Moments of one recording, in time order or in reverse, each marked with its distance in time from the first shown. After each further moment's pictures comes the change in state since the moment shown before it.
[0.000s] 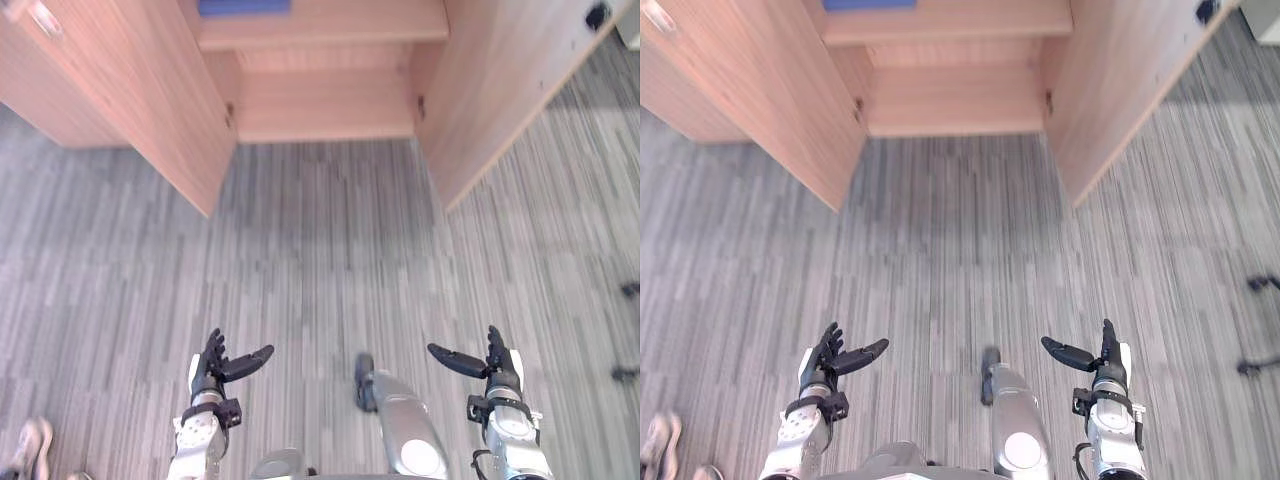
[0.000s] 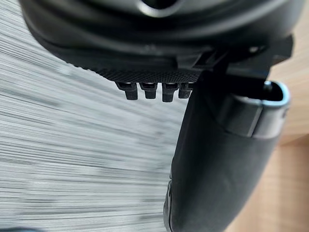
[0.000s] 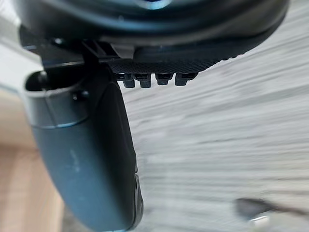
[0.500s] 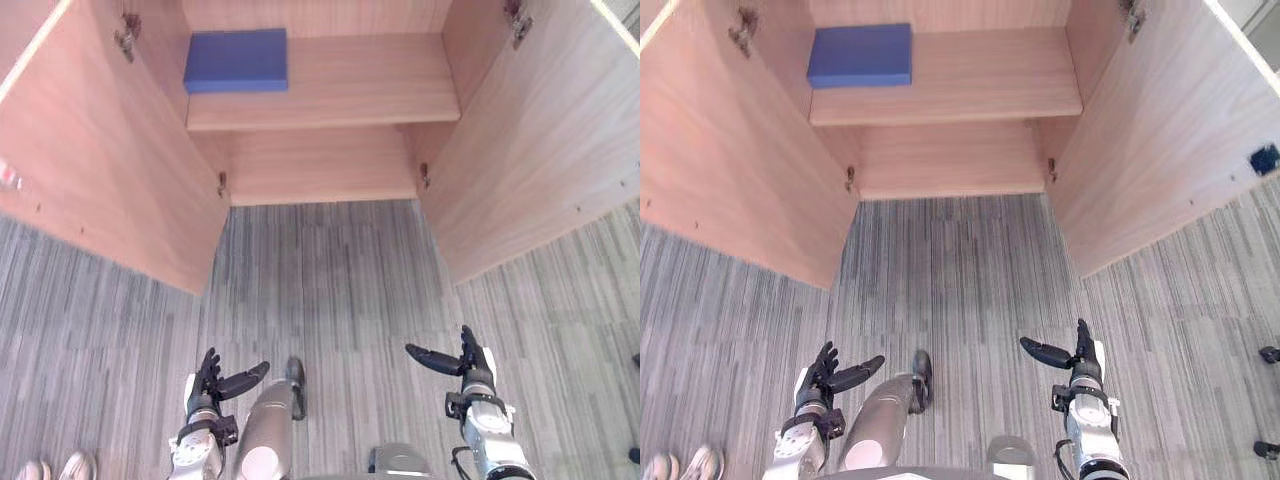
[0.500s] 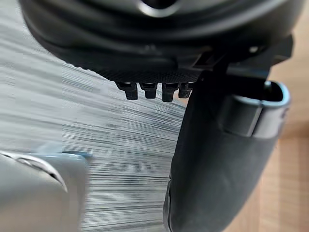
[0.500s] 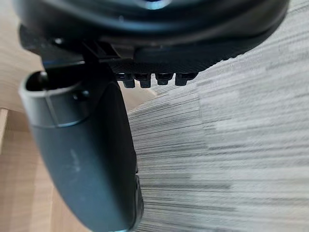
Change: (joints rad) left arm 0.032 0.001 0.015 0.044 0.020 0.026 -0.001; right arm -0.038 0.043 0.032 0.106 -0.003 -0.008 0.000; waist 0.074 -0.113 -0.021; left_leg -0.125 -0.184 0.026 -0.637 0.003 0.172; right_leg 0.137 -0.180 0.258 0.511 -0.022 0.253
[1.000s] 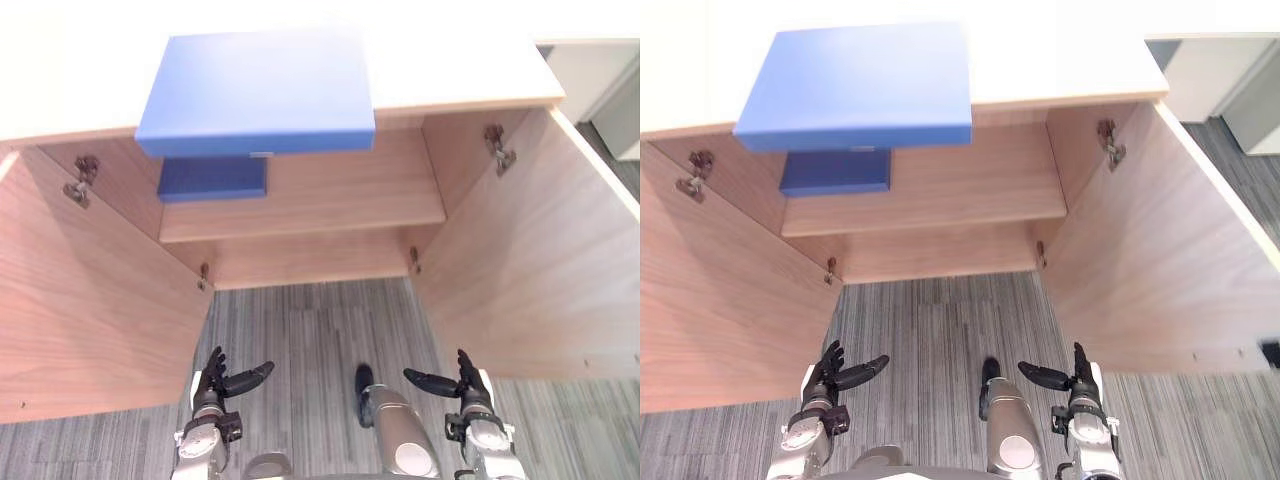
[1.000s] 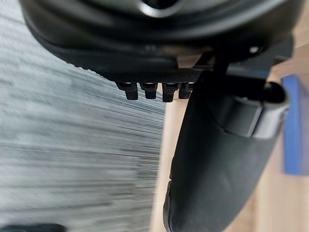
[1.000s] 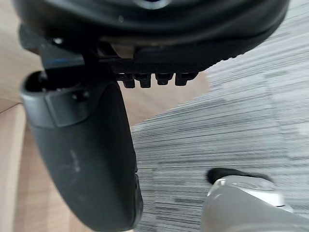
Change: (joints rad) left arm -0.056 -0.030 -0.008 0.061 0.017 -0.006 -0.001; right arm 0.085 -0.007 0.015 0.015 -0.017 0.025 0.006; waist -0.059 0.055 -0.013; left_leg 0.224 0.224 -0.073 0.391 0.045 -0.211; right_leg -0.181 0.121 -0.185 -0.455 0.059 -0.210
